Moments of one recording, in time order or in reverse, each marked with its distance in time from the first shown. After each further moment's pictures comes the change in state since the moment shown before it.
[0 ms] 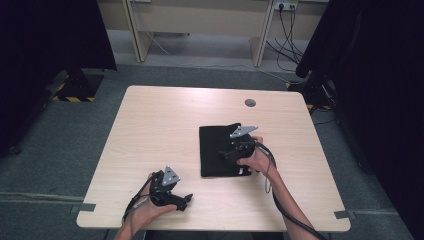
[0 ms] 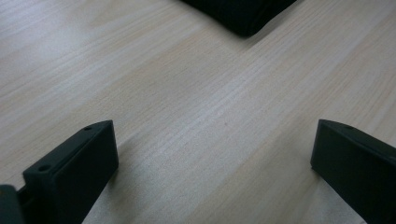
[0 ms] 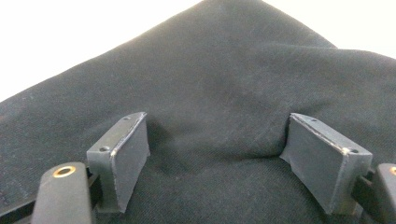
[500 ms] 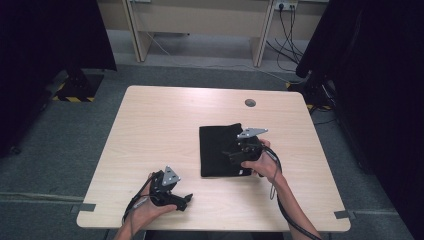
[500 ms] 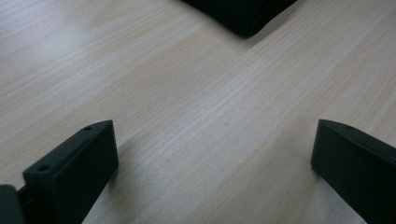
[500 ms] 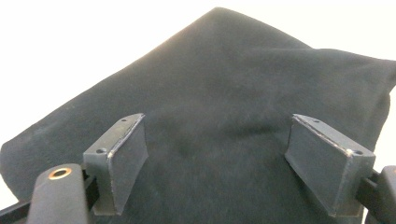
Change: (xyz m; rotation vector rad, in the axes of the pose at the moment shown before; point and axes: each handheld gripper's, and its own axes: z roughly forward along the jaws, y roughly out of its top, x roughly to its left) left arm 0.000 0.000 0.000 0.000 0.000 -0.001; right arm 0.009 -0.007 -0.030 -0.064 -0.021 0.099
